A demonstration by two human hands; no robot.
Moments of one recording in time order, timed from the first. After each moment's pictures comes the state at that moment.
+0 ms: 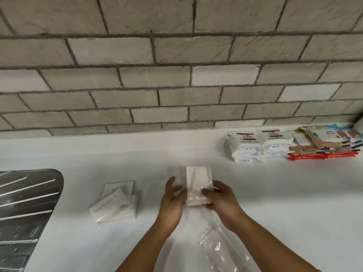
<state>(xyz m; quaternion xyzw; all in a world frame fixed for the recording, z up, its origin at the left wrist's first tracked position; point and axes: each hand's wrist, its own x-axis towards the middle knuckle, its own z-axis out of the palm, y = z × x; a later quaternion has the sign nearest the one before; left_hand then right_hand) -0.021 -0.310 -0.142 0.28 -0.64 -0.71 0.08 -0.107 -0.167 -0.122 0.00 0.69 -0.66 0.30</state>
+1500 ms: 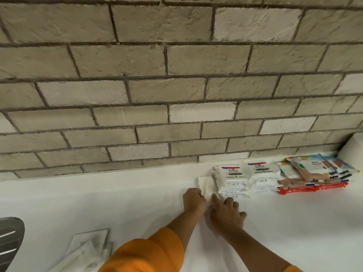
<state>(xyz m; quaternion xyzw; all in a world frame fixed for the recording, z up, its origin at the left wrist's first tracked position) -0.233 -0.268 -0.159 0.33 -0.84 -0.44 0.03 -0.229 -0.156 -0.157 -0.08 0.99 -0.07 0.10</state>
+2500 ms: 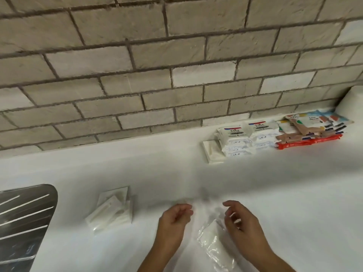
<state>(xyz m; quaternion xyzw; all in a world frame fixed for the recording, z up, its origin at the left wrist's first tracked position) 0.017 -0.282 -0.148 0.27 -0.72 -0.64 0.04 -0.051 -0.073 -0.154 -0.12 0.85 -0.50 0.11</state>
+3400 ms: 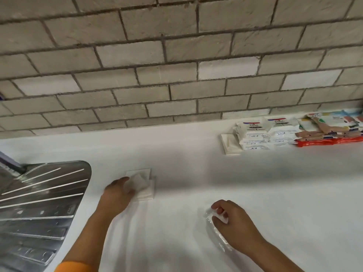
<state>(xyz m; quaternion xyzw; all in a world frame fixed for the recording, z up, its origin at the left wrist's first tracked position) 0.100 -0.480 -0.145 0.37 -0.90 -0.21 -0.01 -0.003 -0.109 -0.133 -0.23 0.88 -0.37 0.20</state>
